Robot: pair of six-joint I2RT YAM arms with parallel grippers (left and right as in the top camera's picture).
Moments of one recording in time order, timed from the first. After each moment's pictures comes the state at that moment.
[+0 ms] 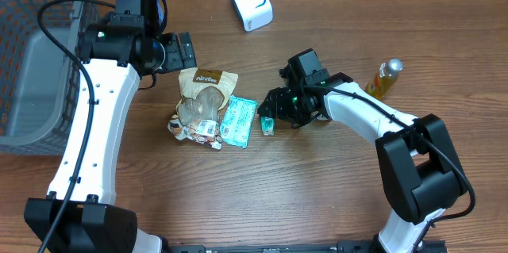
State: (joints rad) left arm -0.11 1.67 1.69 -1.13 -0.03 -0.32; right arm 0.43 1.91 1.18 -0.48 -0.46 0.54
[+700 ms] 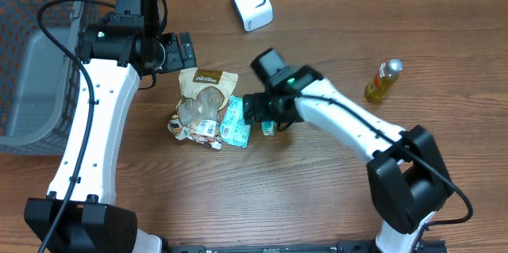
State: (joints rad) left arm -0.11 1.67 1.69 -1.13 -0.03 -0.32; right arm 0.63 1.91 1.41 -0.82 -0.09 0.54
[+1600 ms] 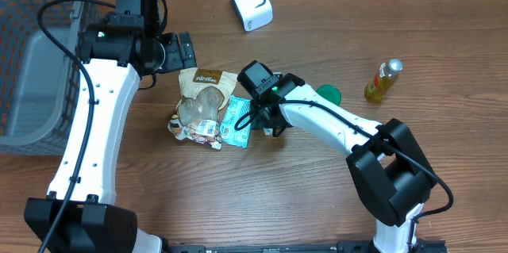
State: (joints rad) left arm -0.11 1.67 1.69 -1.13 -0.03 -0.32; right arm 0.69 1.99 1.41 -0.81 0.09 0.62
